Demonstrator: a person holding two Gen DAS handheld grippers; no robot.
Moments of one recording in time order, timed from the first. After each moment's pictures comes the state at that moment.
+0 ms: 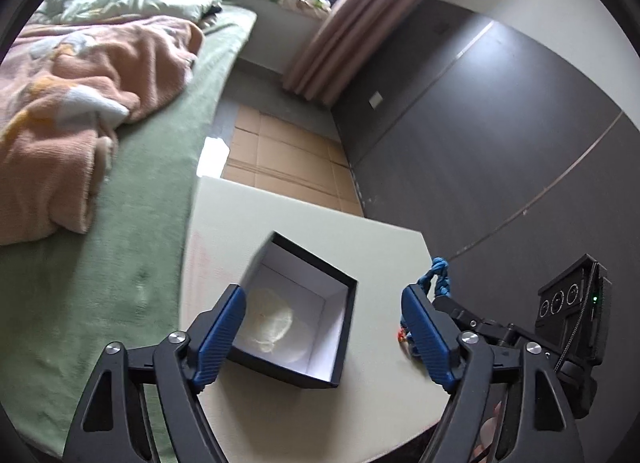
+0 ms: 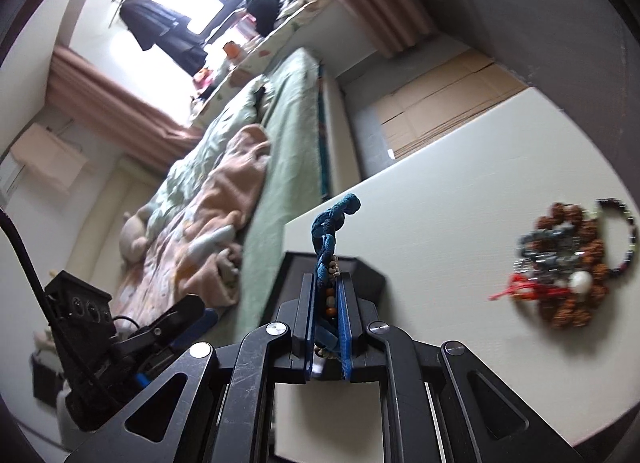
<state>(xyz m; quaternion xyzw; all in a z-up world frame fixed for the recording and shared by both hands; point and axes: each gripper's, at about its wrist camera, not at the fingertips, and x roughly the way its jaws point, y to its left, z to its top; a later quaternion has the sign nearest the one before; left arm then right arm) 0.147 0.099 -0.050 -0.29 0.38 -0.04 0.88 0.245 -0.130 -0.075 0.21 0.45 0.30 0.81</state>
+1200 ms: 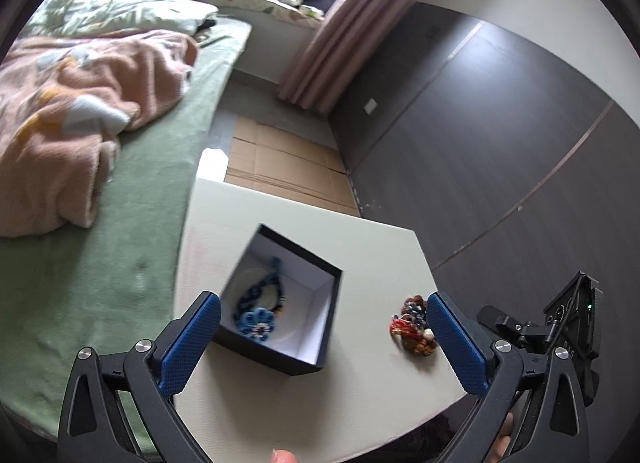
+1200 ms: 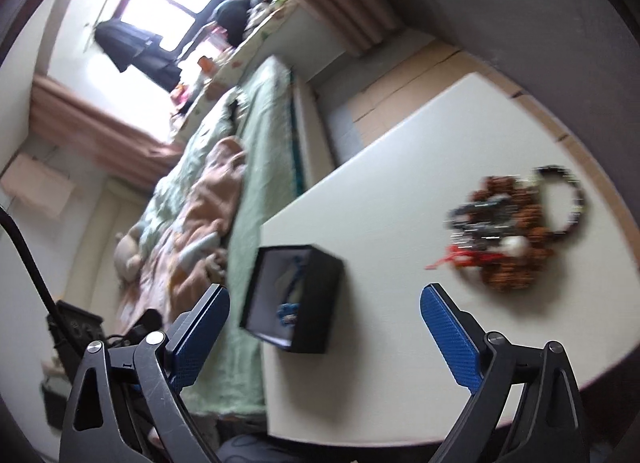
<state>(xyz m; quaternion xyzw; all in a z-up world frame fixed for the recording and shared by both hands) 0.132 0.069 -0.038 -0.27 0.37 -0.05 0.89 0.228 -0.200 -0.077 0.25 0.47 0.23 0.82</state>
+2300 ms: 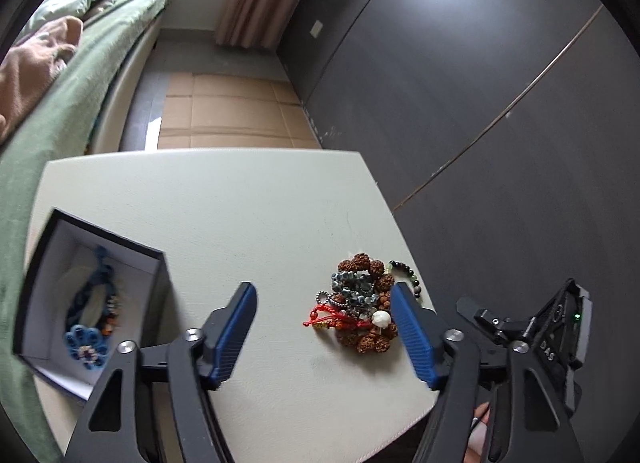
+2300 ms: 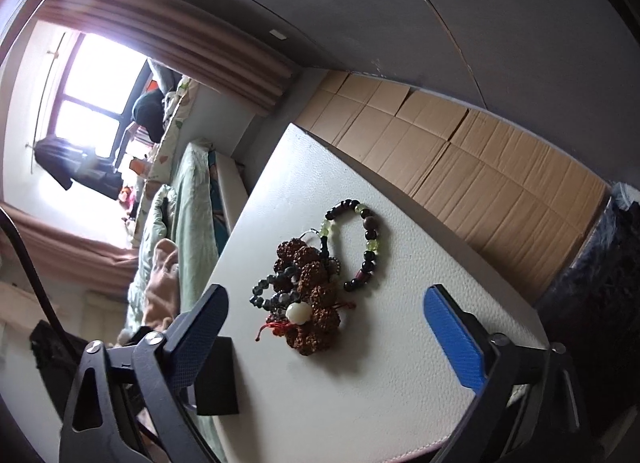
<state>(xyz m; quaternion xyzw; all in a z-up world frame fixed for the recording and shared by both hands) 0.235 -0.075 -0.081 -0.20 0.47 -0.13 0.85 0.244 -0.341 -0.150 0.39 0.43 0.10 0.81</state>
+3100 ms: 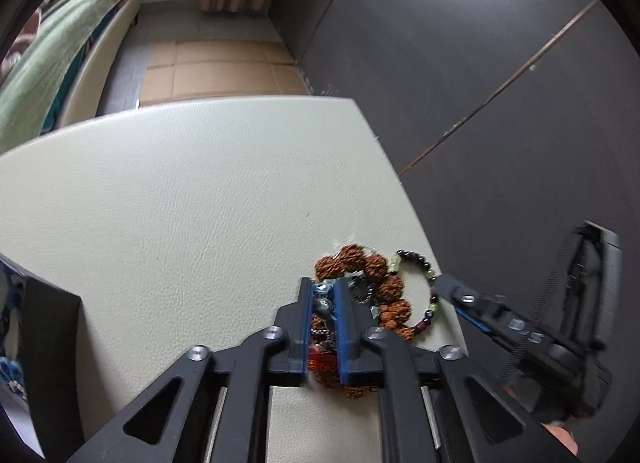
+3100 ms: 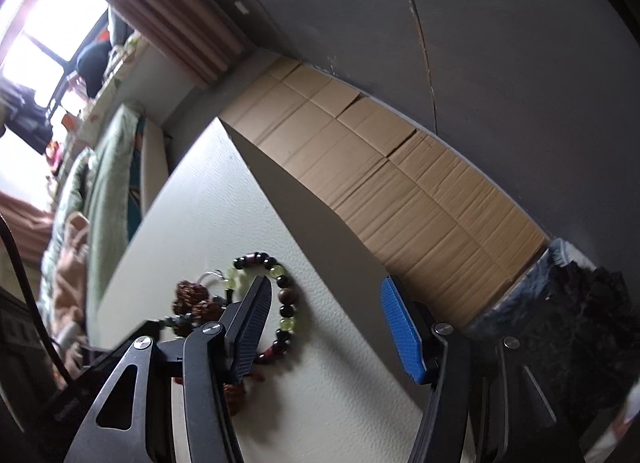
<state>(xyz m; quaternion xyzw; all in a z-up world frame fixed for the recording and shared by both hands) 0.280 -0.126 -0.127 -0.17 0.52 -0.14 0.83 0.305 -0.343 -0.163 0.23 0.51 0.01 0.83</state>
